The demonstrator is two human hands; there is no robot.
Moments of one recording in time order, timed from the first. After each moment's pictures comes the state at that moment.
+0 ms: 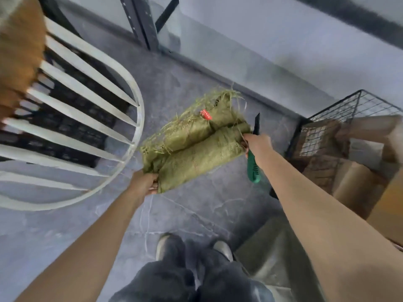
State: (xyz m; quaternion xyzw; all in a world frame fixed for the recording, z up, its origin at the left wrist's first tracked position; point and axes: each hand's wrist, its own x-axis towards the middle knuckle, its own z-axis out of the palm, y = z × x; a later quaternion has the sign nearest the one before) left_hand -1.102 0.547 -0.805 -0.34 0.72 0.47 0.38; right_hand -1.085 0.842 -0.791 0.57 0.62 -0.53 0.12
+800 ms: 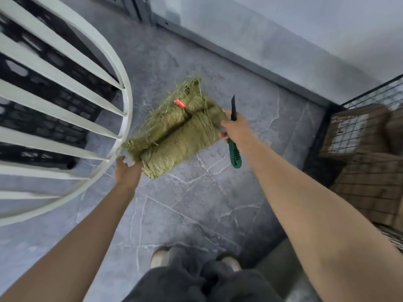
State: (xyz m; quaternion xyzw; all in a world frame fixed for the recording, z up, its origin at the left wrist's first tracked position) left_hand -1.137 0.525 -0.947 -0.36 0.79 0.43 0.25; right_hand -1.145 0.809 -0.928 0.45 0.63 -0.61 0.15
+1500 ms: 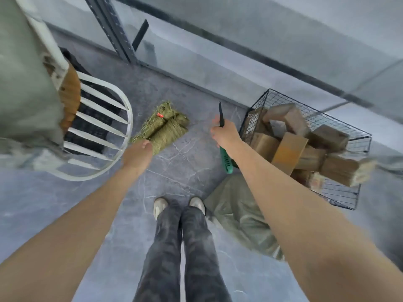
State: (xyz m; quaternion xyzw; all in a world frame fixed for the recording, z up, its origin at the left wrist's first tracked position) left_hand -1.052 0.610 -0.538 -0.04 0.90 0.27 0.33; right_hand -1.003 0.838 -0.536 0.45 0.67 -0.57 0.16
